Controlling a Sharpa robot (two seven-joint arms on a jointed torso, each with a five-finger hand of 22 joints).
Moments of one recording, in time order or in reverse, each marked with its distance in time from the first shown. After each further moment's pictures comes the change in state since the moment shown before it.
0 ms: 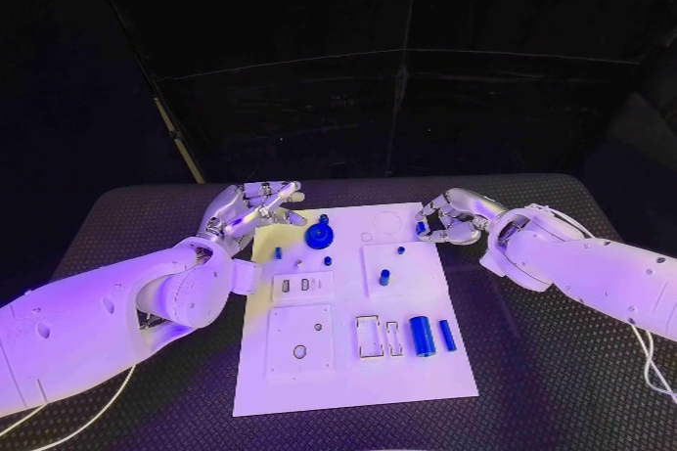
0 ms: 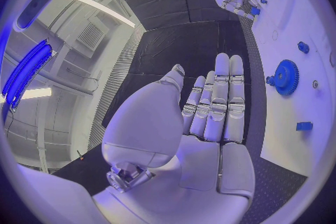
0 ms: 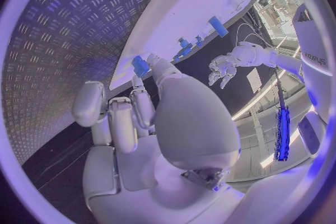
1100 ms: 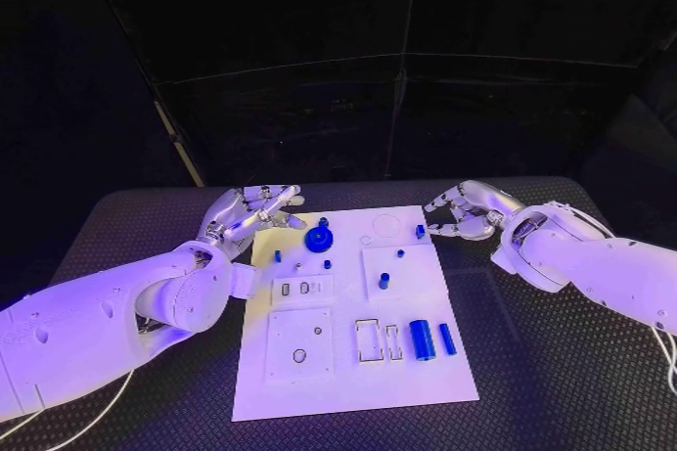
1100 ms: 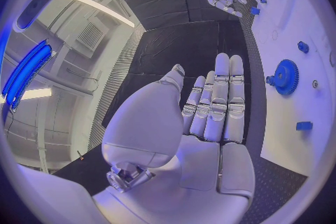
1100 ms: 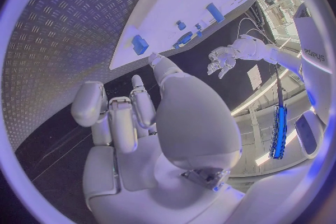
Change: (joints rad) left arm 0.000 -0.003 0.000 0.006 0.000 -0.006 0.000; left_hand 0.000 0.000 0.000 0.000 0.000 0.000 0.000 0.000 0.000 0.000 0.000 0.000 0.000 0.000 0.000 0.000 0.000 0.000 0.000 0.000 0.000 0.000; right arm 0.022 -0.073 0.000 0.080 0.022 -0.062 -0.012; right_hand -0.016 -0.024 0.003 0.008 0.000 -0.029 0.004 -0.006 -0.003 -0.003 0.004 -0.005 -0.013 0.000 0.000 -0.004 0.000 0.000 0.000 0.000 0.000 -0.007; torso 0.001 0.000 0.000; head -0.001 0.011
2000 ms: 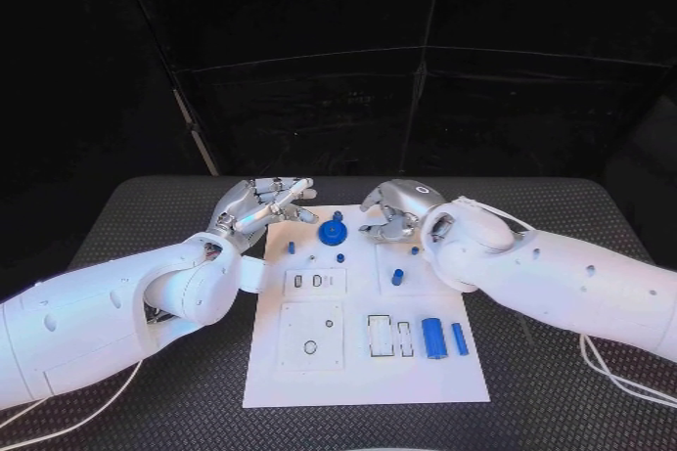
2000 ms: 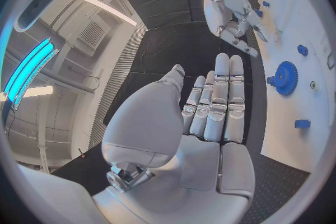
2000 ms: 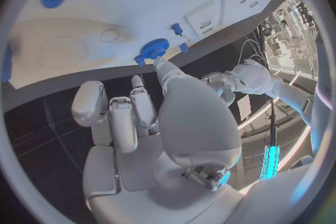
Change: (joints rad) left arm 0.004 -0.019 0.000 0.042 0.000 -0.007 0.000; left_hand 0.000 0.000 0.000 0.000 0.000 0.000 0.000 0.007 0.000 0.000 0.000 0.007 0.000 0.000 0.000 0.000 -0.005 0.000 0.000 0.000 0.000 0.000; right arm 0.015 0.231 0.000 0.091 -0.345 -0.007 -0.323; right_hand -0.054 0.022 0.015 0.057 -0.051 -0.007 0.000 0.000 0.002 0.000 0.000 0.000 0.006 0.000 0.000 0.000 0.000 0.000 0.000 0.000 0.000 0.009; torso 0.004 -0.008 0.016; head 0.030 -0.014
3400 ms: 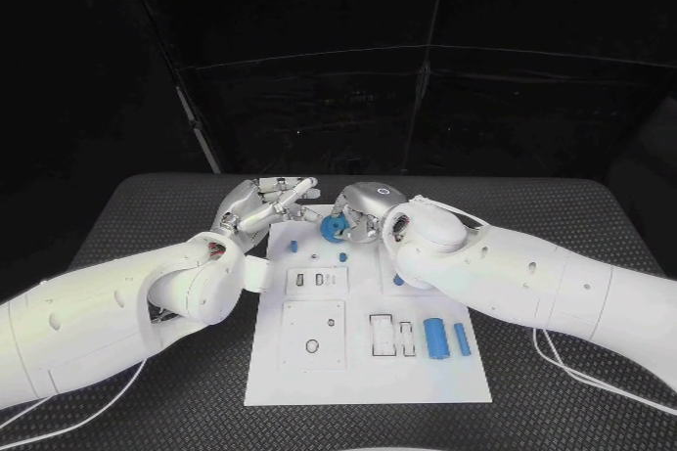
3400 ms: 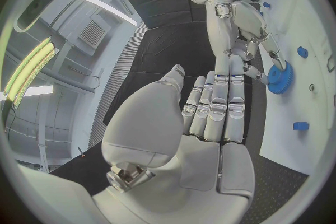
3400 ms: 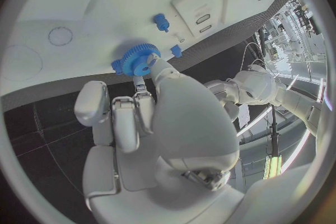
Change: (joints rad) left arm 0.000 0.008 0.000 0.007 0.000 -0.006 0.001; left_hand 0.000 0.000 0.000 0.000 0.000 0.000 0.000 0.000 0.000 0.000 0.000 0.000 0.000 0.000 0.000 0.000 0.000 0.000 0.000 0.000 0.000 0.000; right arm 0.002 0.213 0.001 -0.122 -0.091 0.081 -0.069; right_hand 0.130 0.056 0.036 -0.027 -0.056 0.087 -0.027 0.099 -0.044 0.050 -0.057 0.042 0.023 0.000 -0.040 -0.008 0.000 0.000 0.002 -0.042 -0.006 -0.010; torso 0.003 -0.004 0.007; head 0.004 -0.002
